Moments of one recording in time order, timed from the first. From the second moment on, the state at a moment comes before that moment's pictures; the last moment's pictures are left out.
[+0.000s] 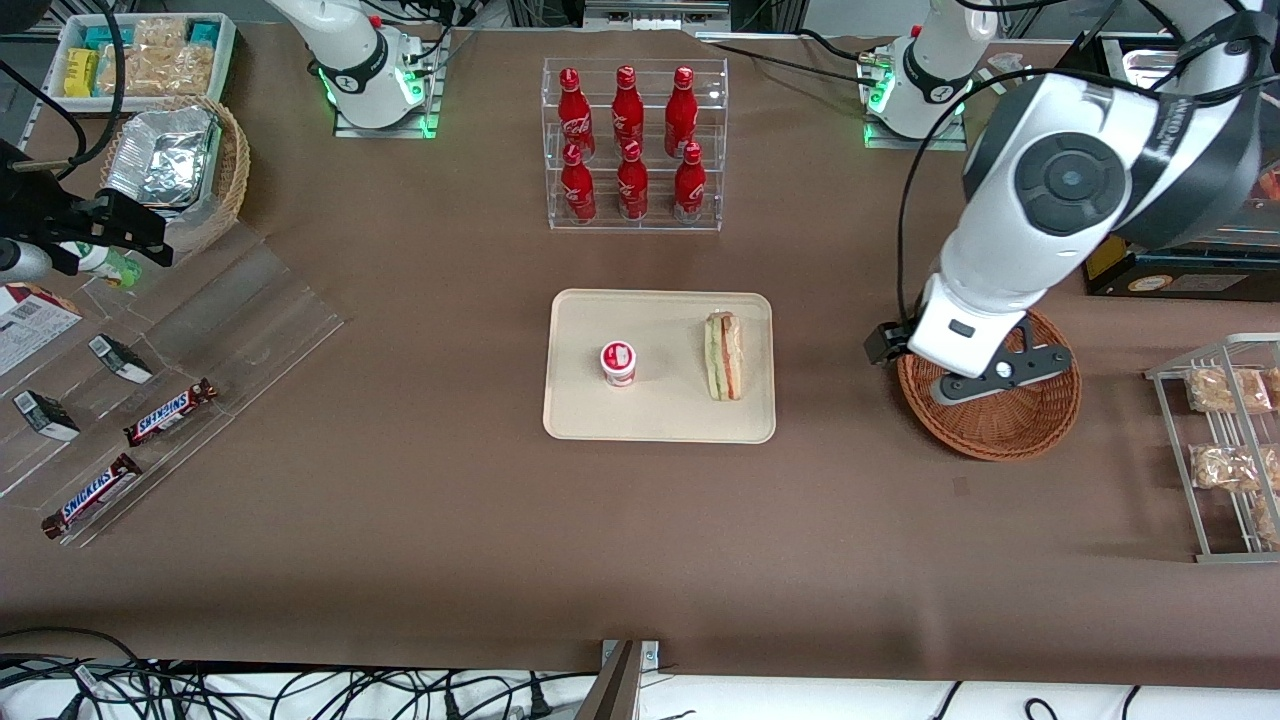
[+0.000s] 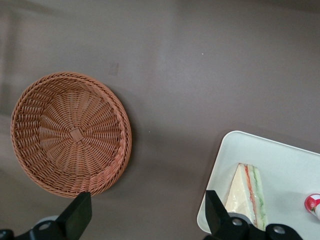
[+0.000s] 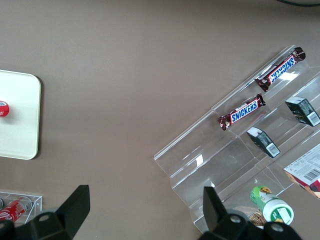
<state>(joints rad) 0.09 0.33 -0.48 -1.48 0.22 1.73 -0.69</state>
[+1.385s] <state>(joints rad) 0.09 0.12 -0.14 -1.50 -0.03 1.53 -0.02</state>
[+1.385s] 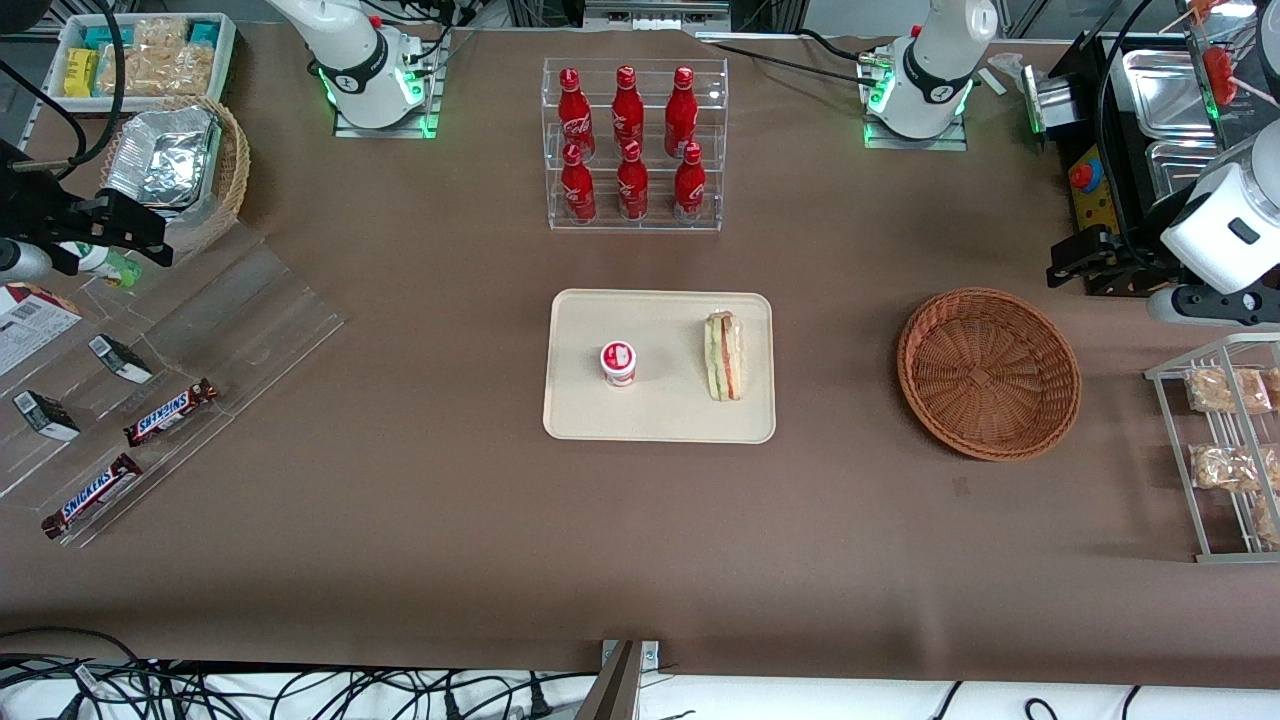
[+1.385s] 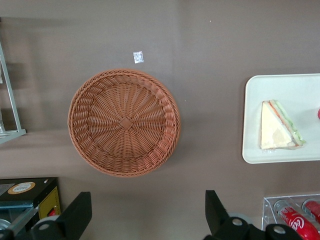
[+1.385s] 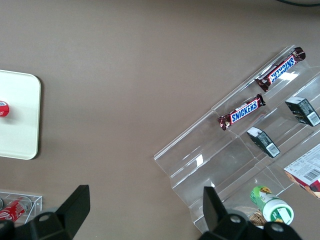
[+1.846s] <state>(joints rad) 0.08 0.11 -0.14 -1.50 -0.03 1.53 -0.01</state>
